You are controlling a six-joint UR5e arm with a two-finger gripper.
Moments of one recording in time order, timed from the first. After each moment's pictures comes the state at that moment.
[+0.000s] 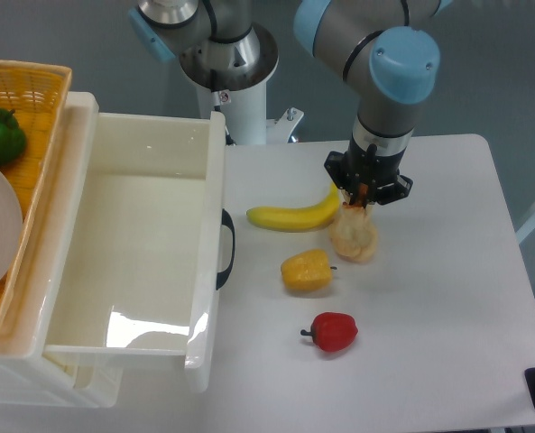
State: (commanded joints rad) arm 2.69 -1.77 -1.62 -1.29 1.50 1.09
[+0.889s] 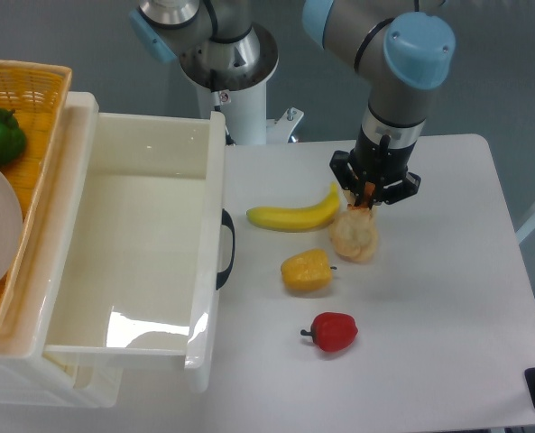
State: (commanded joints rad) arm 2.70 -1.77 -1.60 -1.30 1.46 1.04
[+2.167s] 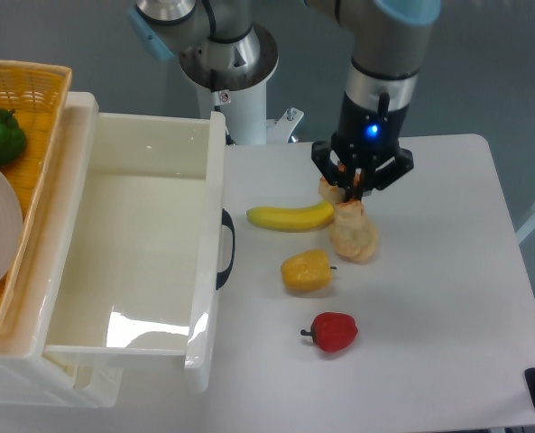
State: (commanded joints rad) arm 2.65 -1.65 -1.48 -1.31 1.27 0.61
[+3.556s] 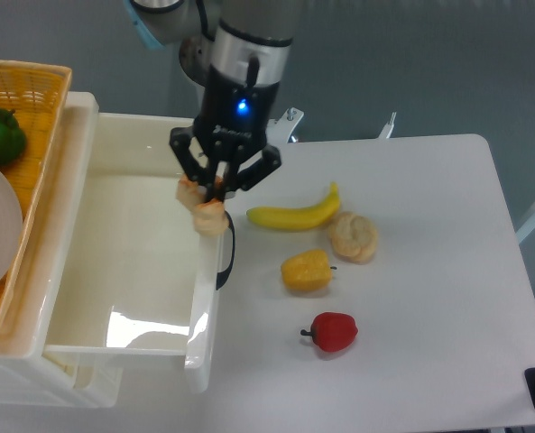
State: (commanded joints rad) arm 2.39 -1.67 -1.48 -1.25 1.13 0.33
